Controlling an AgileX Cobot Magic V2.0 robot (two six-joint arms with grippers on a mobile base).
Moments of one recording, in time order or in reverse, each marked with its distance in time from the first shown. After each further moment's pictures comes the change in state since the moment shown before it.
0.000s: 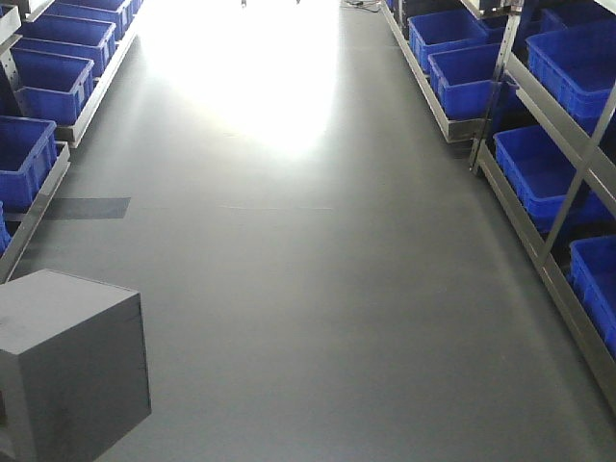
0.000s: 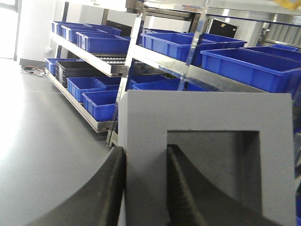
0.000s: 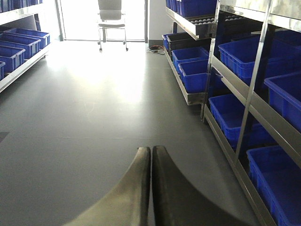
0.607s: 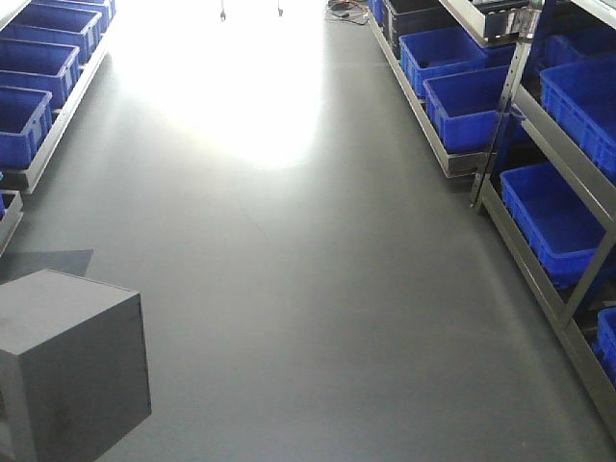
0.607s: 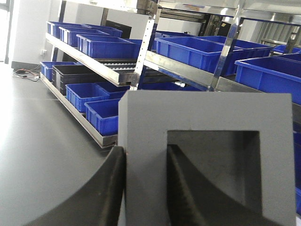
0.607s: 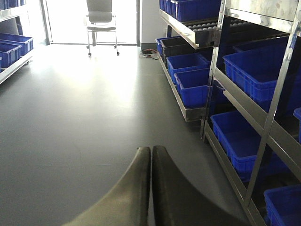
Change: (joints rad) left arm 0.000 0.000 0.000 0.000 0.001 0.000; right arm 0.000 0.000 0.000 0.000 0.000 0.000
